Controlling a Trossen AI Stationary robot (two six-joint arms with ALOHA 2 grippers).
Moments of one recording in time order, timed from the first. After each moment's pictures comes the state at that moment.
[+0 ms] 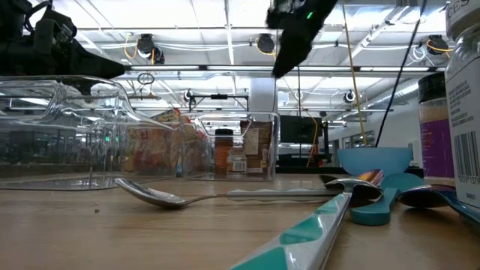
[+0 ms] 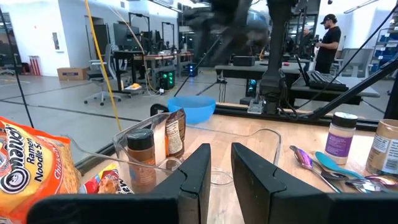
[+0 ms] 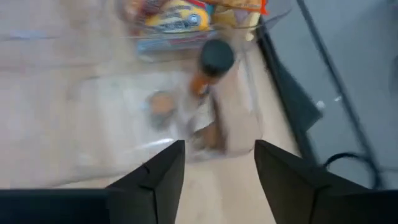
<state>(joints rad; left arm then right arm) 0.04 0.03 0.02 0.08 -0.23 0.00 -0.30 1.53 1.48 -0.82 0.13 -0.11</state>
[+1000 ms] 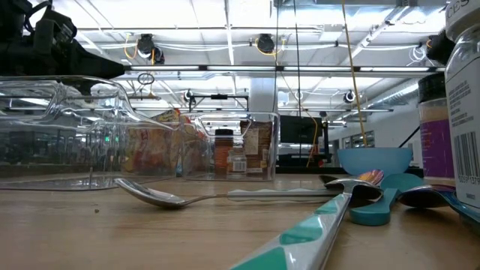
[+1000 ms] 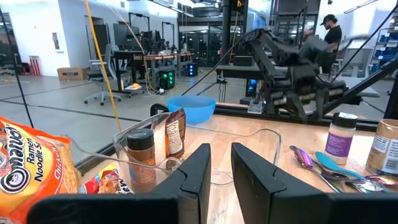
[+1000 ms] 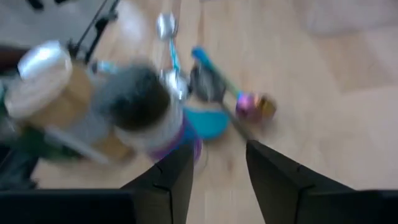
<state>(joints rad) 0.03 0.03 0.02 0.08 -0.23 0.00 0.62 0.61 0.17 -0.11 0.31 0.61</state>
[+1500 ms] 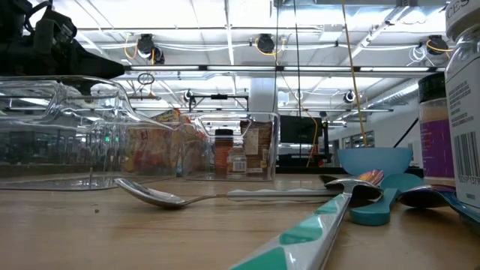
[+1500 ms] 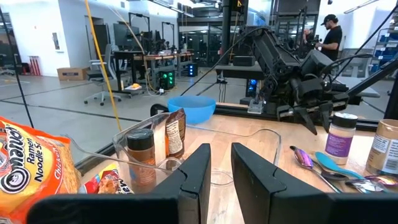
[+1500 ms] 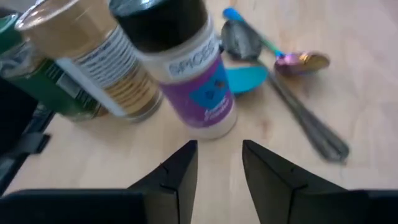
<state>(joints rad) 0.04 0.03 0.02 0.08 -0.23 0.00 0.76 0.77 0.02 0.21 0.35 0.60</state>
